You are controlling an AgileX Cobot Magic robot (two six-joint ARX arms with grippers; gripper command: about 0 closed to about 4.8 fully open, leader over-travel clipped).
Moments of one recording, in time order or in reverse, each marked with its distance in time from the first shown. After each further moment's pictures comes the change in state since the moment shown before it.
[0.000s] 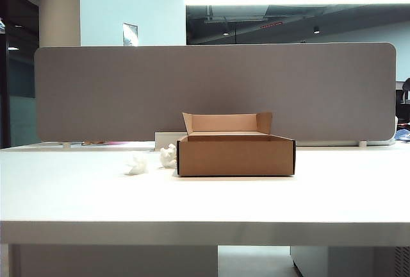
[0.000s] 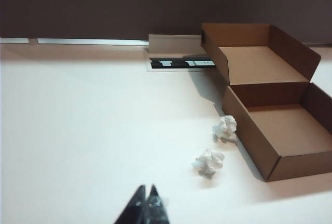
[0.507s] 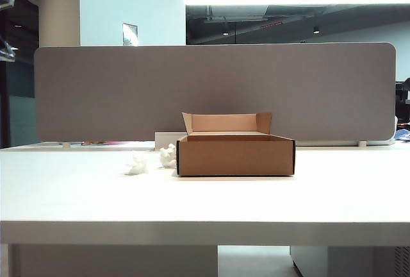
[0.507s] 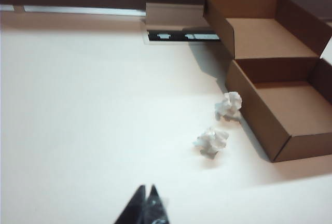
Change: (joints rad) left arm 0.000 0.131 0.000 0.034 0.011 0.000; right arm -0.132 0.351 0.203 0.023 -0.067 0.000
